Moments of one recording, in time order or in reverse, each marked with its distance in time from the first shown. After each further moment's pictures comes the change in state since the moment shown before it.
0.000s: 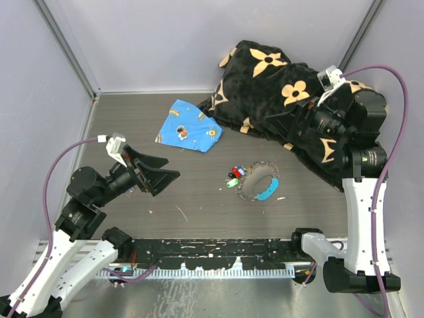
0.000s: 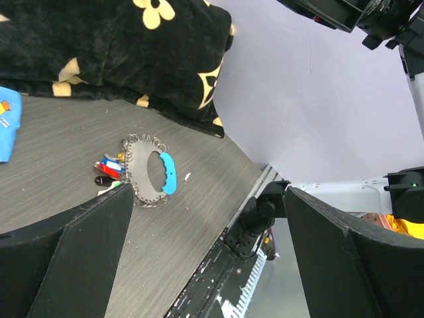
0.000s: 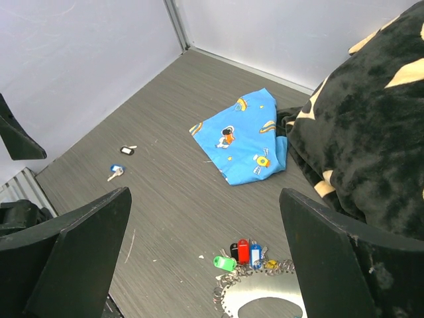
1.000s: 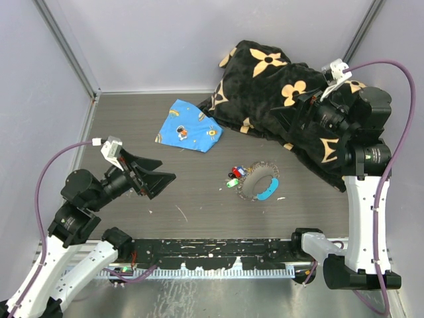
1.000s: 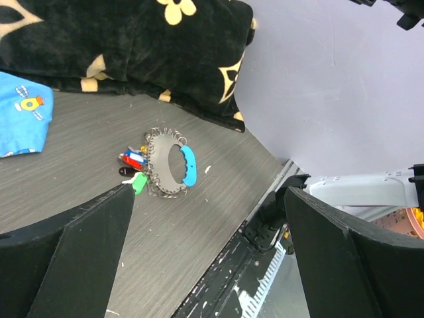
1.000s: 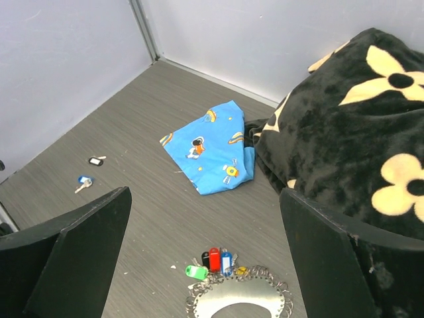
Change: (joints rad) left arm 0.000 -0.040 0.040 -0.127 -0.045 0.078; right arm 0.000 0.026 0.066 -0.012 0.079 -0.060
